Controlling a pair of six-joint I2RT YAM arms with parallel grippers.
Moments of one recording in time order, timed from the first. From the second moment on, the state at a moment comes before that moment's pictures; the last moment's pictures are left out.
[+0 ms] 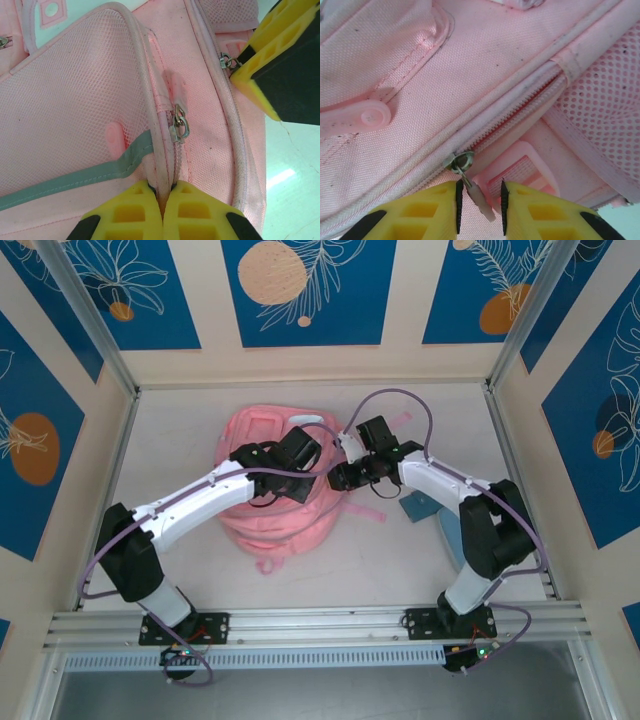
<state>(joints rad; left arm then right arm) -0.82 1.60 1.40 -0.89 -0.22 -0.29 0.49 1.66 1.14 -0.48 -0.47 0.12</state>
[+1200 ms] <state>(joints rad) -0.75 1.65 1.41 -0.77 -0.06 -0.43 0.58 1.35 0.80 -0.21 -0.52 0.47</state>
